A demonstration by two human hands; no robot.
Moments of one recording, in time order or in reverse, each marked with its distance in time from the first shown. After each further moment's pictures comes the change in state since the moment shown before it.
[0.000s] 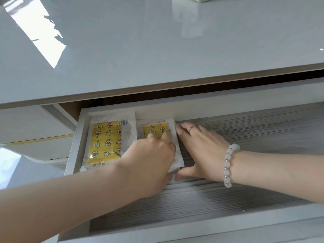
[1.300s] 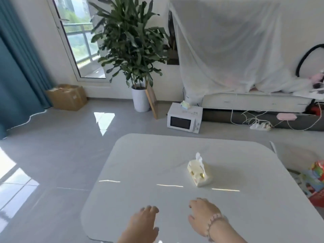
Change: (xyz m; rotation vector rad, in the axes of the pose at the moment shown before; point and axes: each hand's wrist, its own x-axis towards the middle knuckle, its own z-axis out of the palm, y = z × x) left_hand -0.114 -0.173 -0.351 -0.766 -0.188 -0.425; right_hand -0.063 -0.020 -0.462 0.184 -0.159 0.230
